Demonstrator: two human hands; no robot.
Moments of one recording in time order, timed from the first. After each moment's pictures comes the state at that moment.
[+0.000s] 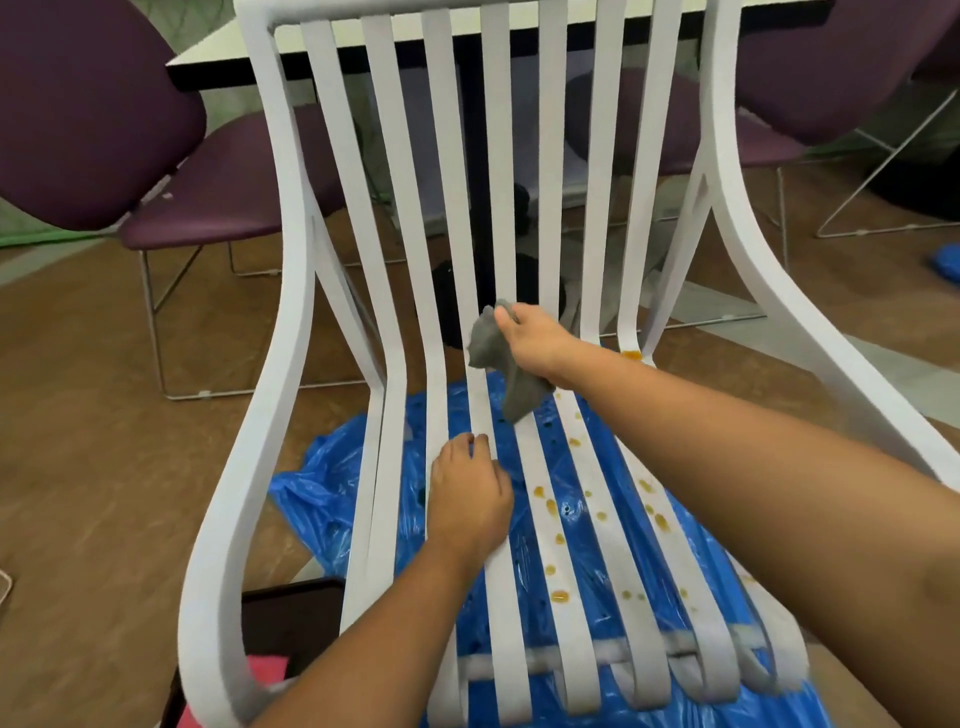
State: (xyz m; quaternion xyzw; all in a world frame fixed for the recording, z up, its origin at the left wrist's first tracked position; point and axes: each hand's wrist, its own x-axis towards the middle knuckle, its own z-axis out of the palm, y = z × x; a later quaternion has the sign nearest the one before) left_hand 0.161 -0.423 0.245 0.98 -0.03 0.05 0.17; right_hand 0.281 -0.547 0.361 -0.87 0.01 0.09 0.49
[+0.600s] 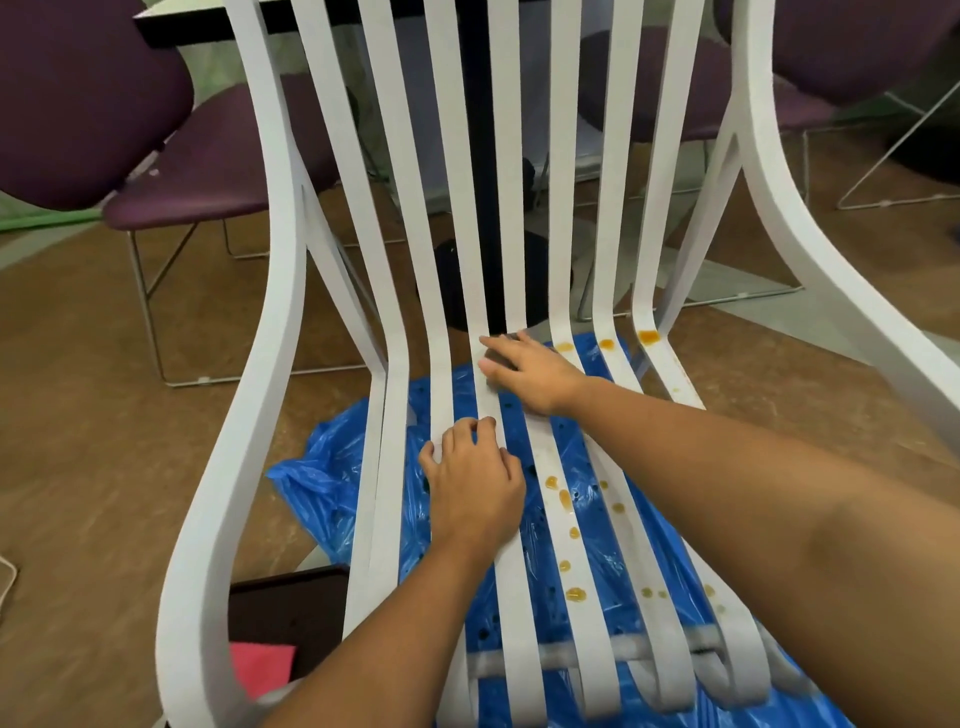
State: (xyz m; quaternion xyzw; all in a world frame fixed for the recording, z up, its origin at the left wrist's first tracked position) left_hand 0.160 -0.425 0.246 0.98 0.00 0.04 0.17; right_hand 0.290 -0.556 0.263 -0.94 -0.12 0.11 0.30
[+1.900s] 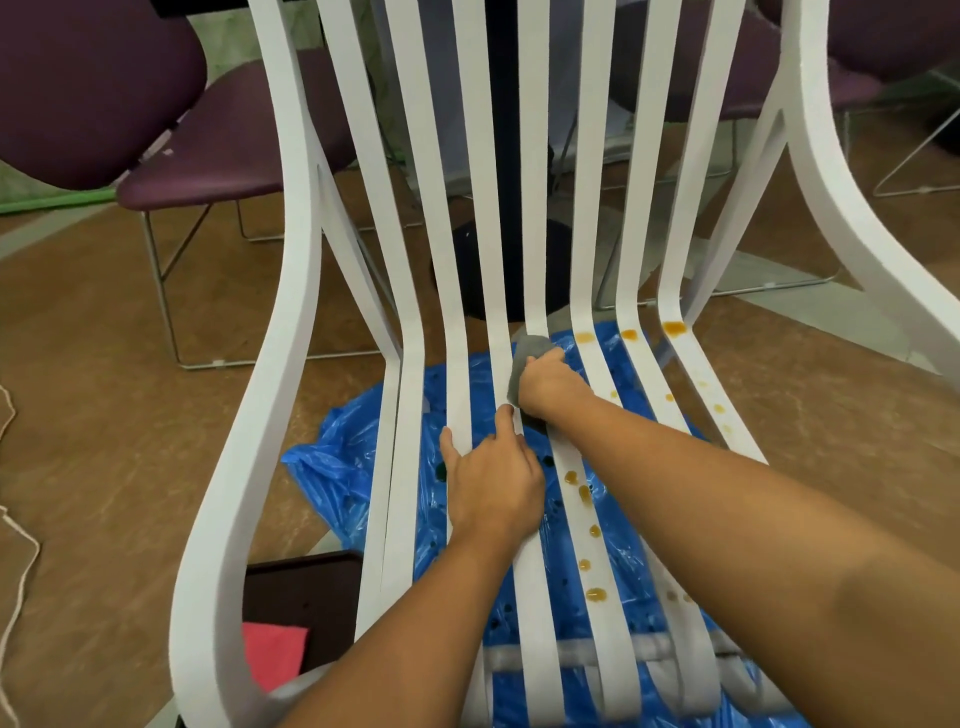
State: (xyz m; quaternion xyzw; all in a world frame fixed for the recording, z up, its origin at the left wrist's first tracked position) left_hand 0.163 -0.428 0.247 0.99 0.01 -0.02 0.16; right_hand 0.294 -0.516 0.236 -0.95 0.15 0.17 0.23
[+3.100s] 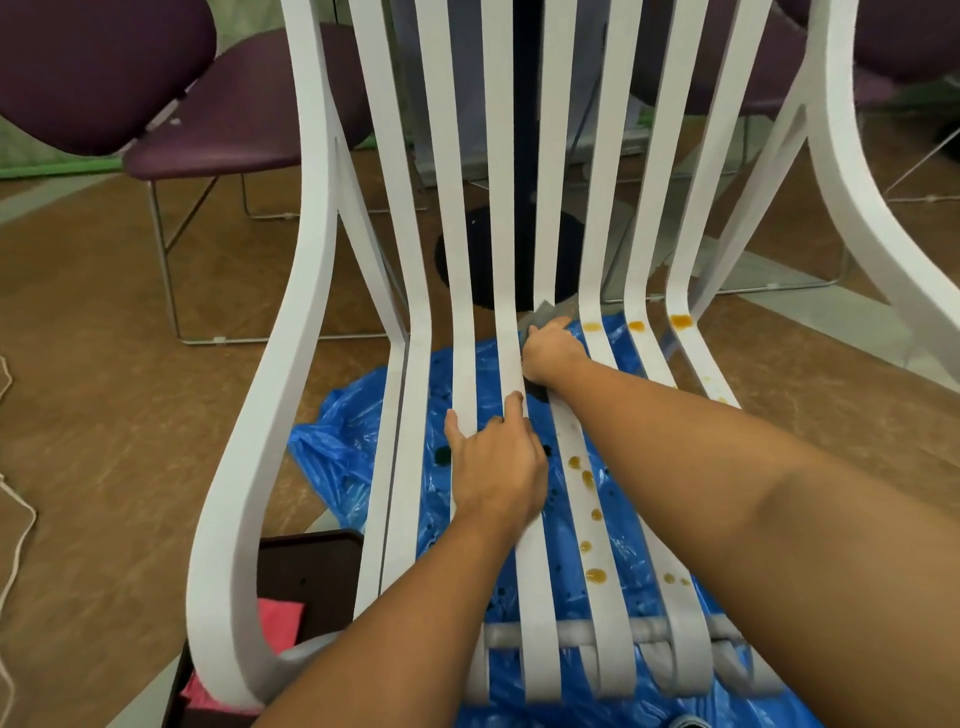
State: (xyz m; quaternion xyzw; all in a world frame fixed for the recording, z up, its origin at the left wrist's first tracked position) left_hand 0.164 -0.426 0.240 0.99 0.00 -0.02 0.16; right_hand 0.313 -0.517 0.243 -0.96 0.13 0.17 0.20
